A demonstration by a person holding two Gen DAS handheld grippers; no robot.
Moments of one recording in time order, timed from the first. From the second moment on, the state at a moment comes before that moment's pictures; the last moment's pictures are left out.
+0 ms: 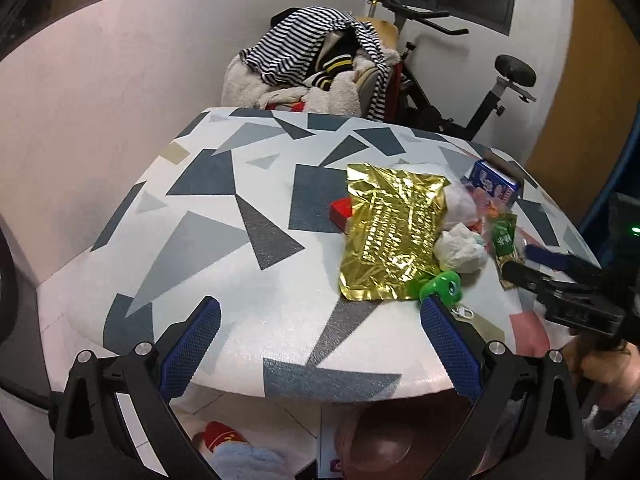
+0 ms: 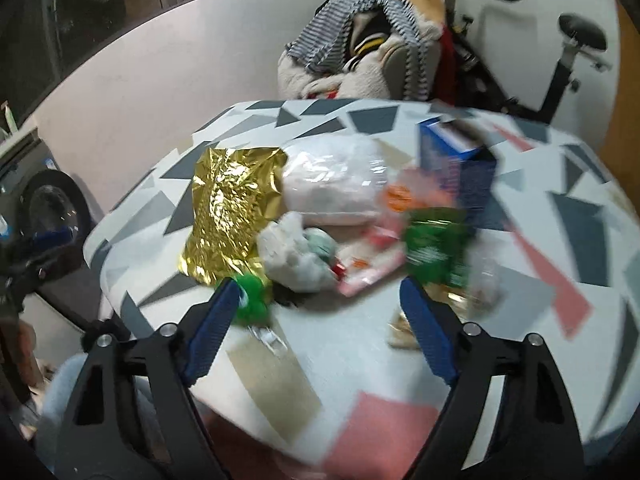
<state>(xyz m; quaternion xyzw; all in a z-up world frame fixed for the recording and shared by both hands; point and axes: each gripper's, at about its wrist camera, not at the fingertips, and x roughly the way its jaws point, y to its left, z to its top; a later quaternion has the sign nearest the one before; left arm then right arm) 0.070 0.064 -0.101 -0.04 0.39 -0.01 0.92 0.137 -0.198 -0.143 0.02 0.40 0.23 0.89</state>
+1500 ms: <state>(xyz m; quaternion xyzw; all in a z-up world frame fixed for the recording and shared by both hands) 0.173 0.038 -0.114 -0.10 0.40 -0.15 0.90 0.119 -0.253 -0.115 0.11 0.36 0.19 0.91</state>
